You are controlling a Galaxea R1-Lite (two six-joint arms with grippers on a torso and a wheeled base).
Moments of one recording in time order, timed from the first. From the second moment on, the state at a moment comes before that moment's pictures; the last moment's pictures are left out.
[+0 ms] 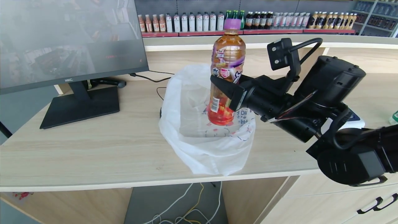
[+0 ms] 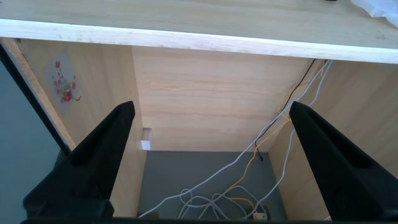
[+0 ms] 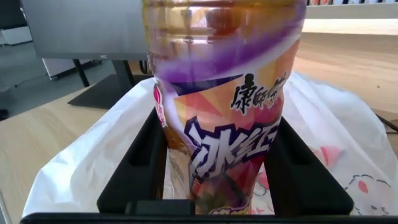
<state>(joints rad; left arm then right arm) 0.00 0.00 0.00 0.00 0.00 -0.02 0.63 1.84 -1.05 -1.08 0.13 0.03</state>
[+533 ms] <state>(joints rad) 0.00 0.00 0.00 0.00 0.00 -0.02 0.68 2.10 -1.37 -1.10 0.01 0.06</state>
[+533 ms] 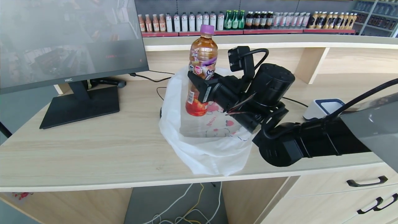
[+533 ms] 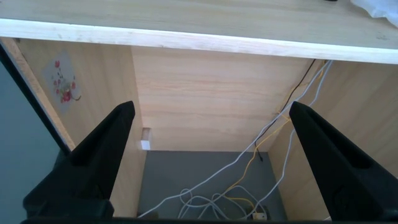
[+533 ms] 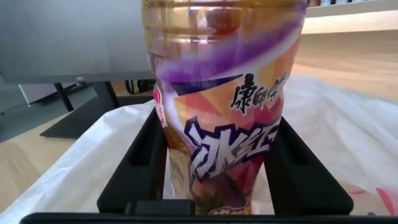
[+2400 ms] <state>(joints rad) 0.00 0.00 0.00 0.00 0.00 -0.02 0.67 2.14 -1.22 -1.13 0.00 -0.04</state>
